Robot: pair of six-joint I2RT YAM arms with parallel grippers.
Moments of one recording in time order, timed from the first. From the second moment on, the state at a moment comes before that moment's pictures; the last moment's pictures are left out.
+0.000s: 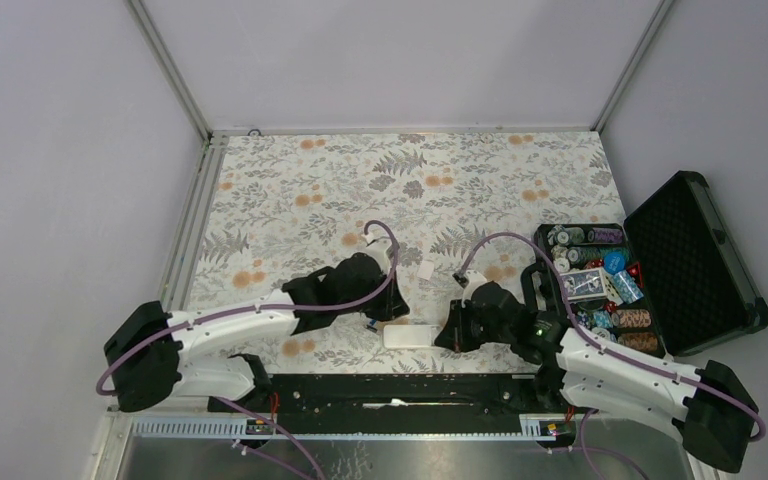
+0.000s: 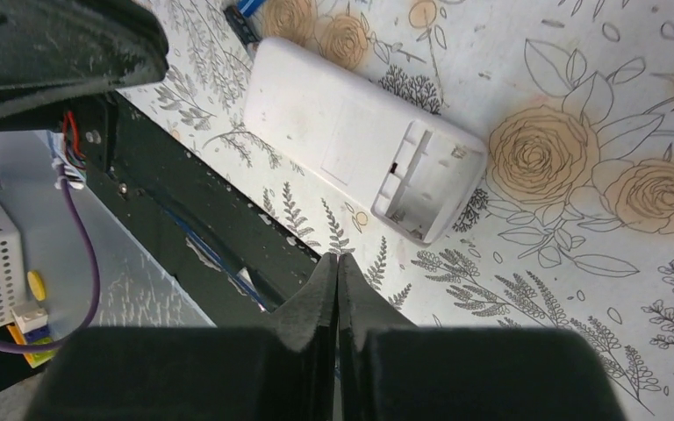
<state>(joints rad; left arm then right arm) -1.03 1.20 0.69 -0.13 0.04 -0.76 0.92 0.81 0.35 -0.28 -0.17 0.76</state>
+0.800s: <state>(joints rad) -1.01 1.53 0.79 -0.13 0.00 -0.70 1.04 0.99 0.29 -0.21 0.00 0.85</state>
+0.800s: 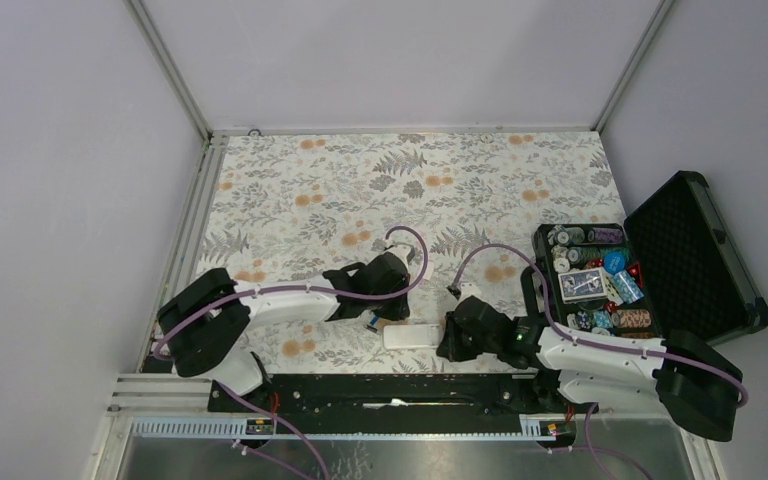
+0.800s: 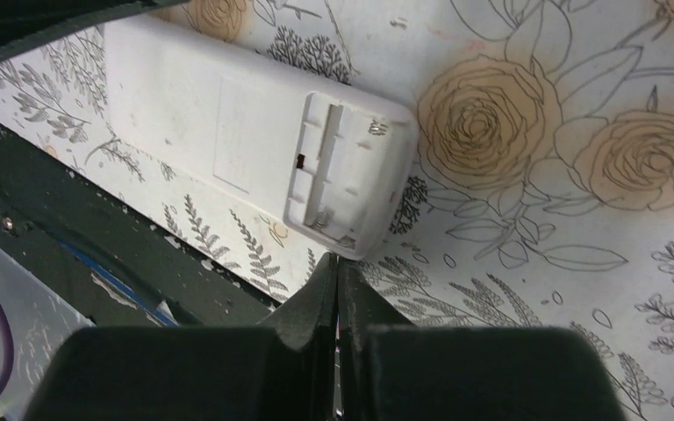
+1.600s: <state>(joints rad) -0.99 1.55 0.68 -0.02 0.05 -0.69 1.05 1.18 0.37 -0.06 0.17 0.92</state>
